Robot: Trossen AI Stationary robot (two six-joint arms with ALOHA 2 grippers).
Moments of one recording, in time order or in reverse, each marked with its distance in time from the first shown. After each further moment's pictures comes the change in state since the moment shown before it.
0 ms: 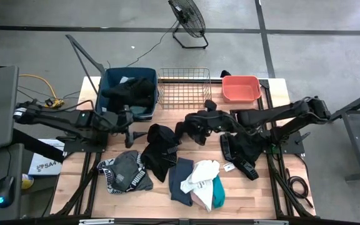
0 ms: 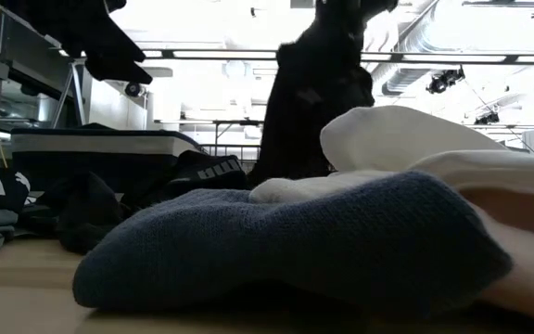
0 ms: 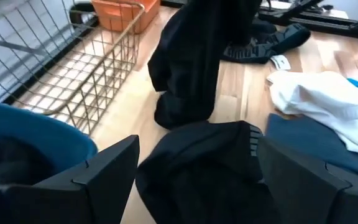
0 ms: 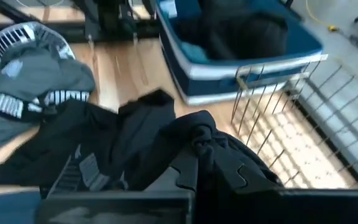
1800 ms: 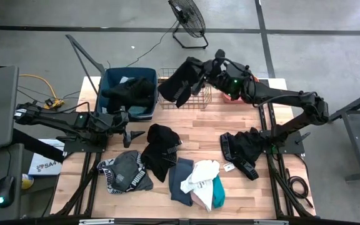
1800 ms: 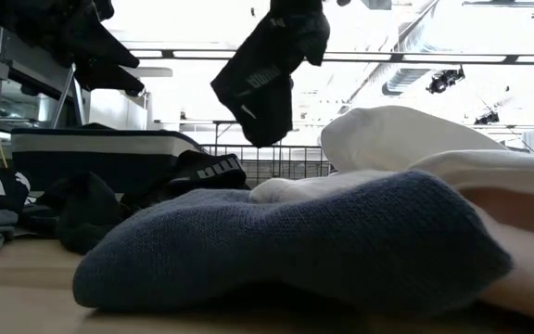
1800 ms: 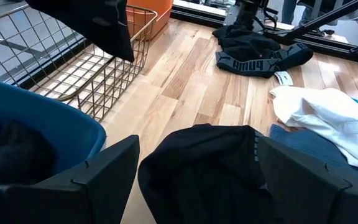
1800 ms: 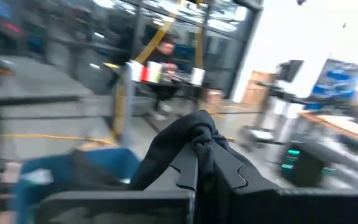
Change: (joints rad) left arm -0.015 -0.106 -0.103 0.059 -0.045 -0.060; right arm -0.334 0.000 0.252 0.345 0.036 -0.357
